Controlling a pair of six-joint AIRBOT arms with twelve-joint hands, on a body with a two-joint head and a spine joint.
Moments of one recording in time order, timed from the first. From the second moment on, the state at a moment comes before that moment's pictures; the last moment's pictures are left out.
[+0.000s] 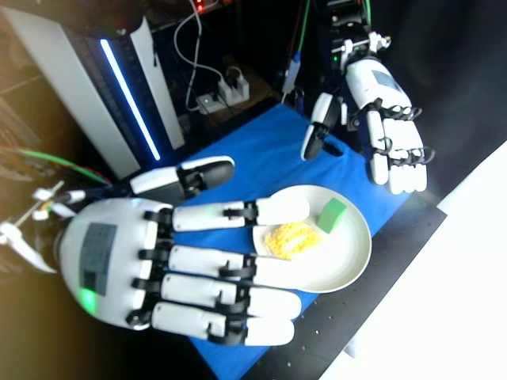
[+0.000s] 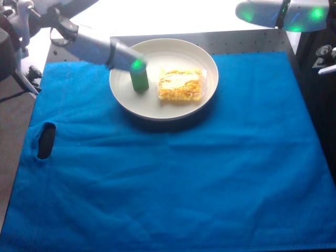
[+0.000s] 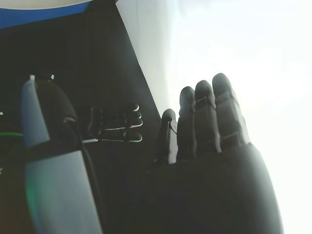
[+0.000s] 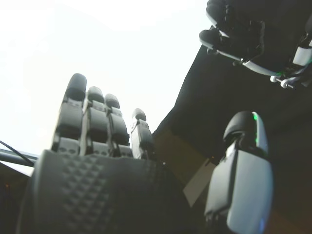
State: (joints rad) left arm 0.47 -1.10 1.38 0.14 -0.49 0.72; right arm -0.64 -1.19 1.48 0.09 0.99 -0.43
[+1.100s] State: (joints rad) left arm 0.32 -1.22 1.51 0.60 -0.16 0.53; right arm -0.64 -1.22 1.48 0.06 0.99 -0.43
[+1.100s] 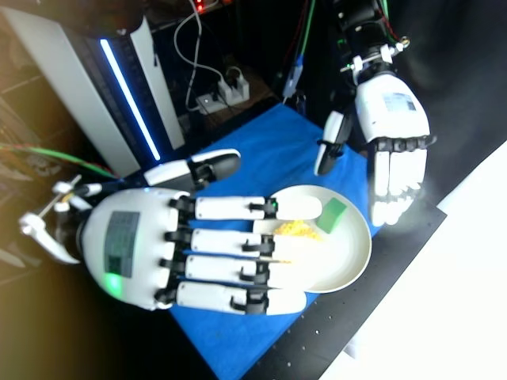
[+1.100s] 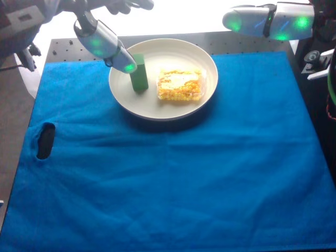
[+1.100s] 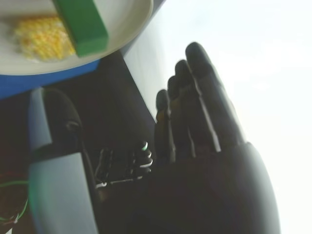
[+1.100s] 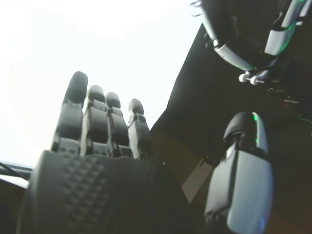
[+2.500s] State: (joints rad) left arm 0.36 -1.36 1.60 0.73 -0.05 0.53; right arm -0.64 -1.23 1.48 0.04 0.99 -0.43
